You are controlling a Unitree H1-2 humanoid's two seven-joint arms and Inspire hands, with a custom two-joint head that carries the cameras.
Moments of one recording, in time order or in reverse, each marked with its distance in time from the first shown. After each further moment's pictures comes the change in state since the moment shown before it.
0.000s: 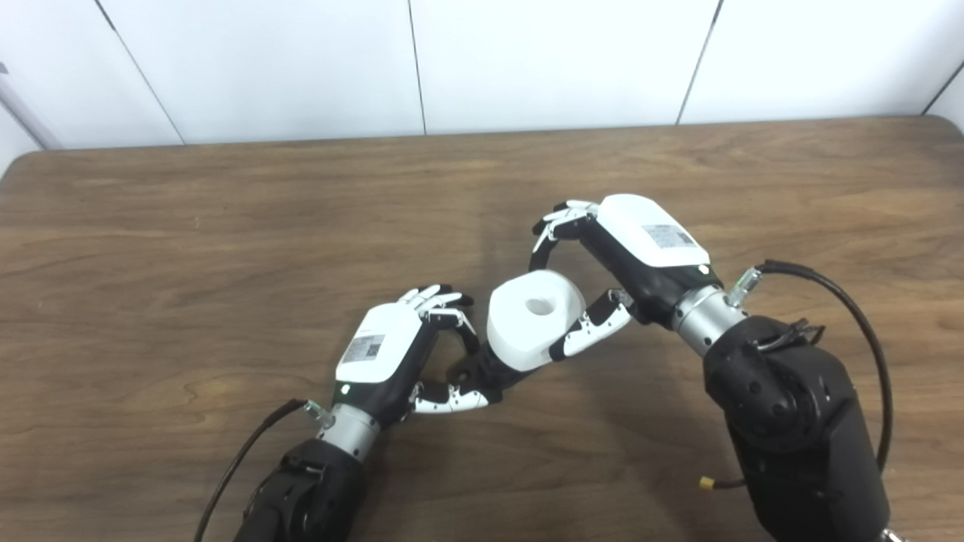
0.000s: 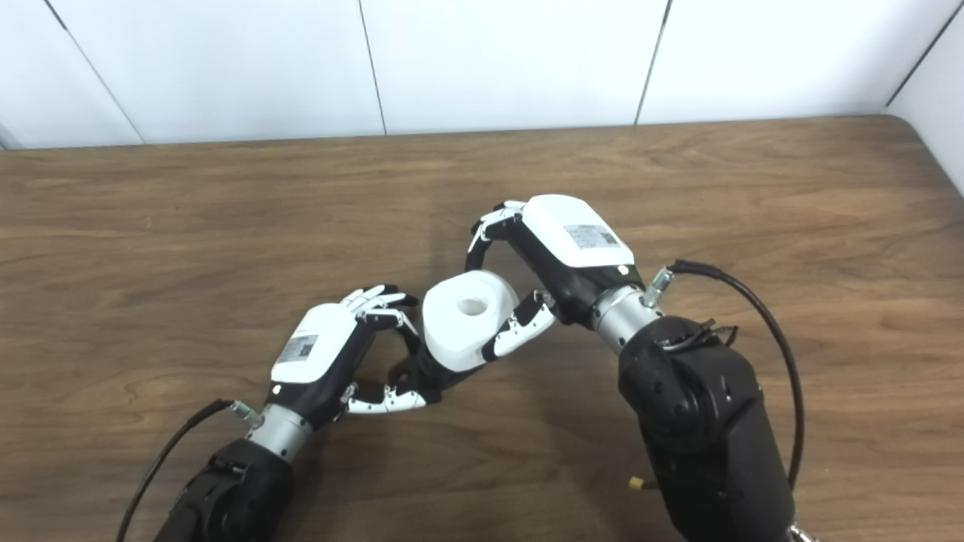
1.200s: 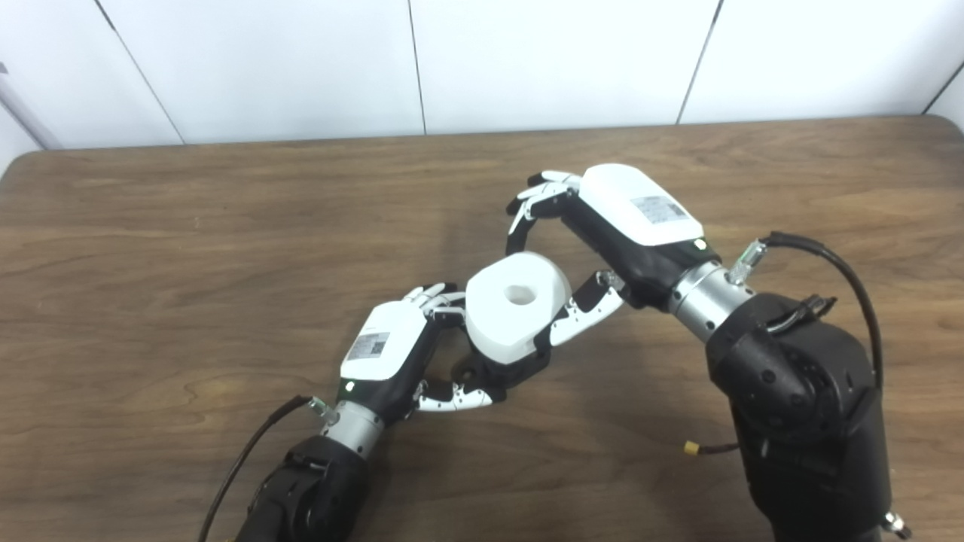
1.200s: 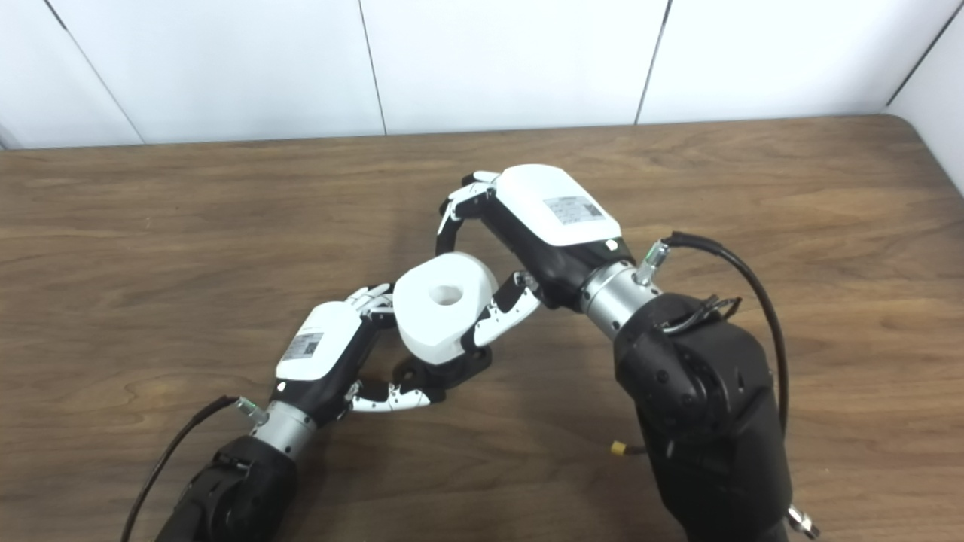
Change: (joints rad) left arm -0.009 -0.001 -0.005 0.010 -0.001 -0.003 -0.001; right arm -0.078 0.038 -0.004 -0.107 -0.021 0.017 0.145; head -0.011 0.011
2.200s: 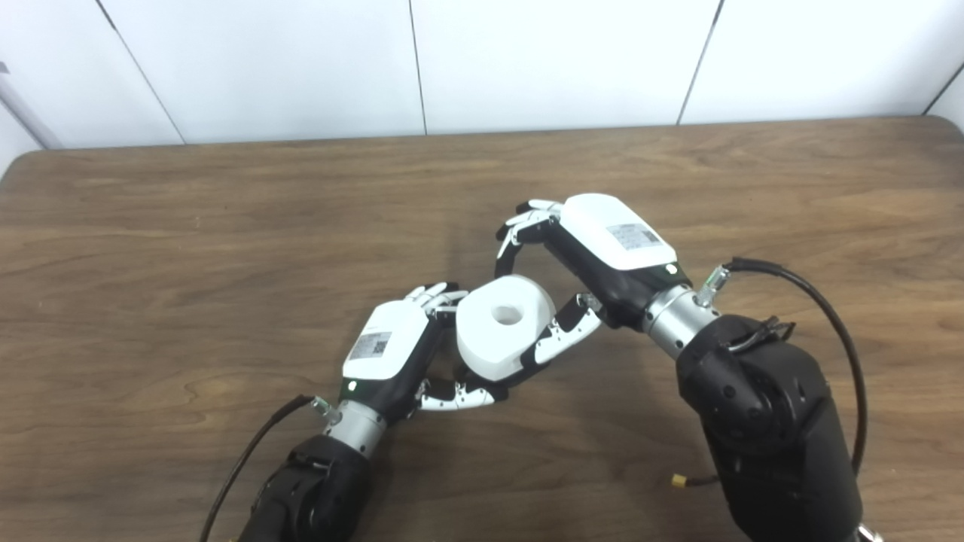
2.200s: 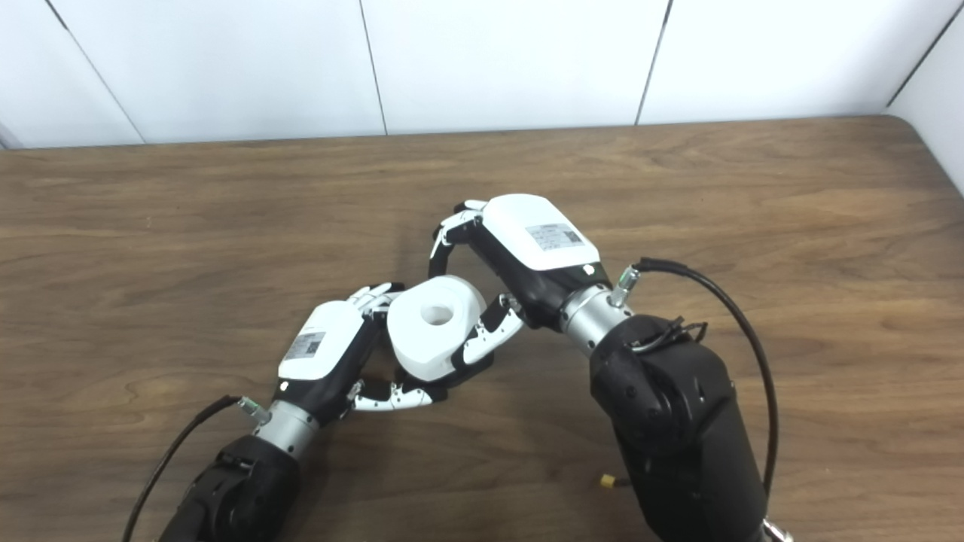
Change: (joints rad) left arm -0.001 -0.009 0.000 0.007 0.003 0.000 0.008; right arm 0.055 0.019 0.049 0.097 -0.002 -0.056 -0.115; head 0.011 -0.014
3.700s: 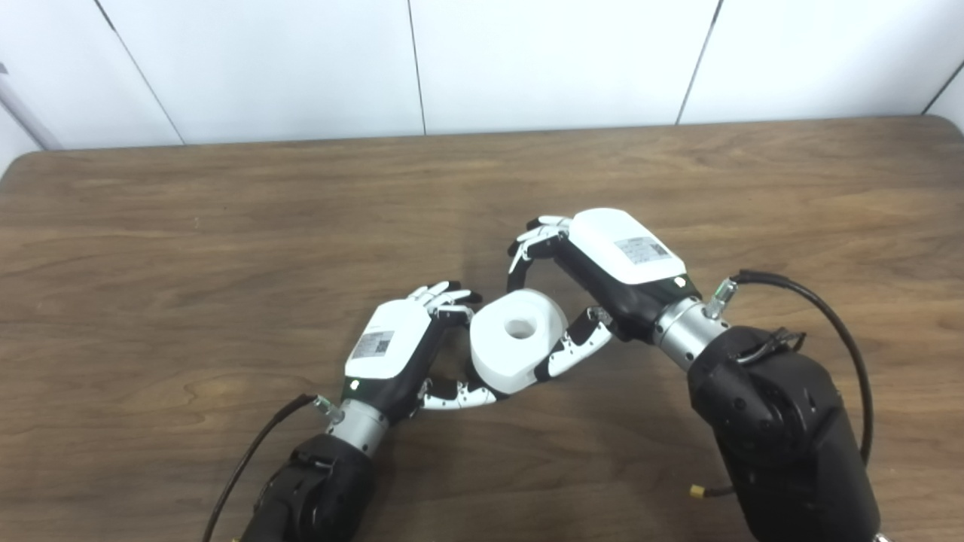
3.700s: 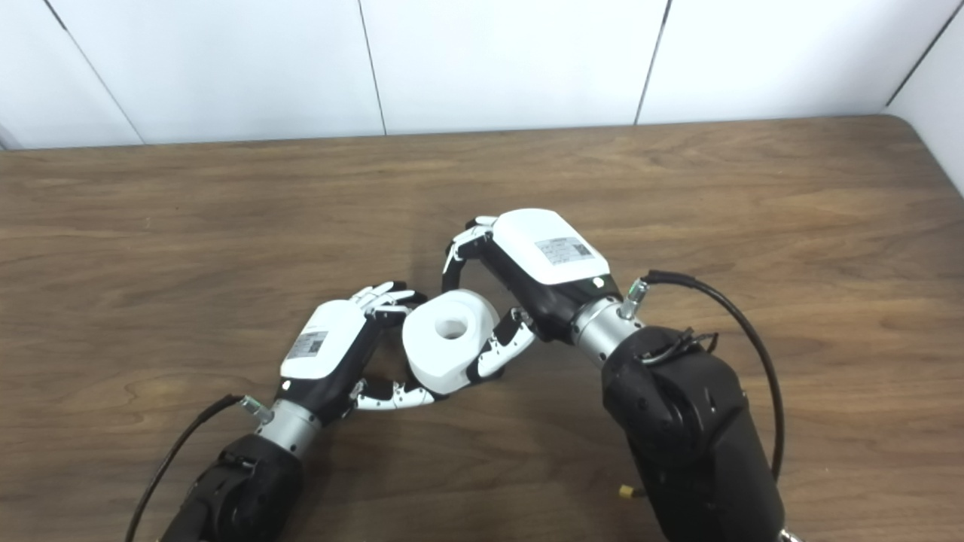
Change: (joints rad) left arm -0.001 -0.004 0.000 -0.002 0.001 0.002 -0.005; right arm 0.029 -0.045 0.014 -0.005 0.003 -0.006 -0.007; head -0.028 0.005
